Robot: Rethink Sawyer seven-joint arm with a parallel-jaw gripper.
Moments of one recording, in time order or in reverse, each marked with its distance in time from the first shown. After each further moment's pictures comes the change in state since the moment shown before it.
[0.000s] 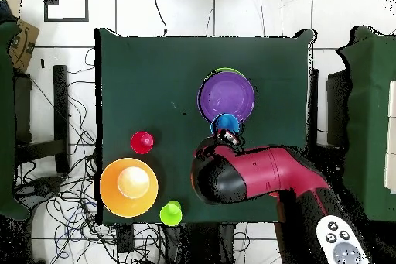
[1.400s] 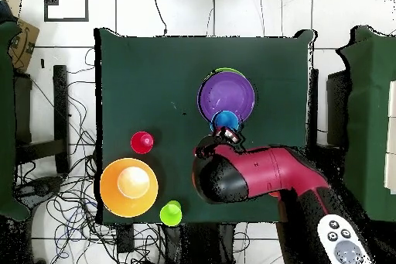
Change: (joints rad) arm -0.007 0.010 0.000 0.000 0.000 -0.048 0.000
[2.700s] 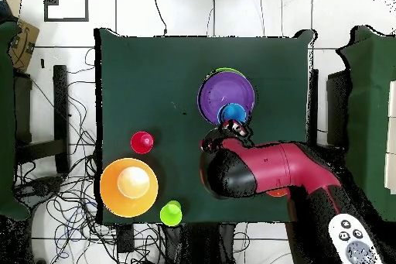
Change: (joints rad) arm -0.026 0.000 0.013 -0.036 0.000 0.000 0.000
